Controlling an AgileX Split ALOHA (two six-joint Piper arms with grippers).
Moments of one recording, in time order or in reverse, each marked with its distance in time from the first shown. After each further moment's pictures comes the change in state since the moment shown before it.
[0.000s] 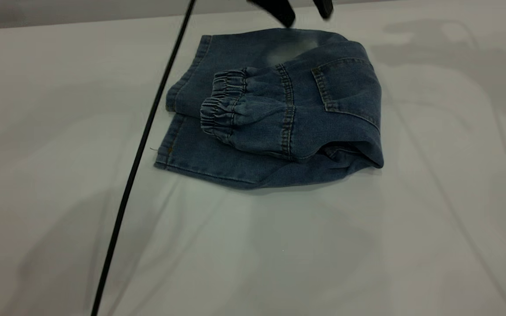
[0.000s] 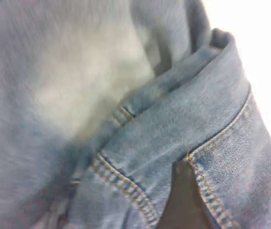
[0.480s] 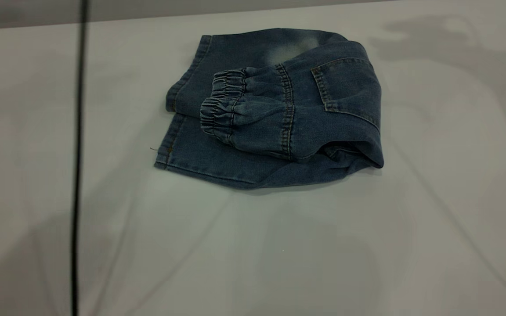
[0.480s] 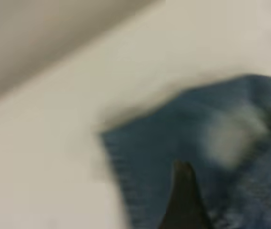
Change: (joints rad) left arm 0.039 -0.280 -0.001 0.421 0.001 0.036; right arm 0.000 -0.068 -0.273 0.019 0.091 0.014
